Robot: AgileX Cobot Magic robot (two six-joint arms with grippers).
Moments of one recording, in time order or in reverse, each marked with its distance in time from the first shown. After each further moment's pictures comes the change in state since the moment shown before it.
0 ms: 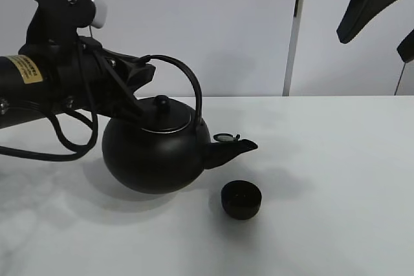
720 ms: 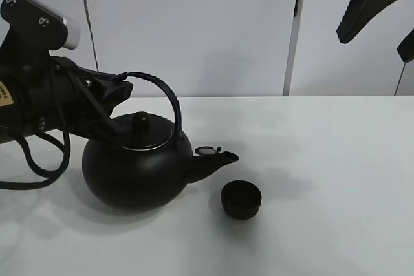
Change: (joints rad) left arm 0.045 0.000 0.099 0.002 -0.067 0.002; right arm 0.000 0.000 0.000 0.000 0.000 0.000
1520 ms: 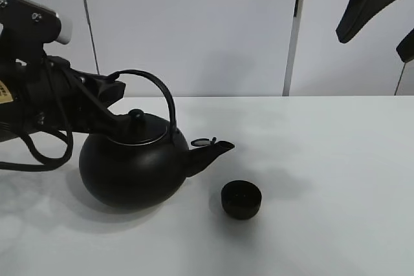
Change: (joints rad) left arm -0.001 0.000 -0.006 -0.062 0.021 -0.073; right arm 0.000 0.000 0.000 0.003 0.000 0.000
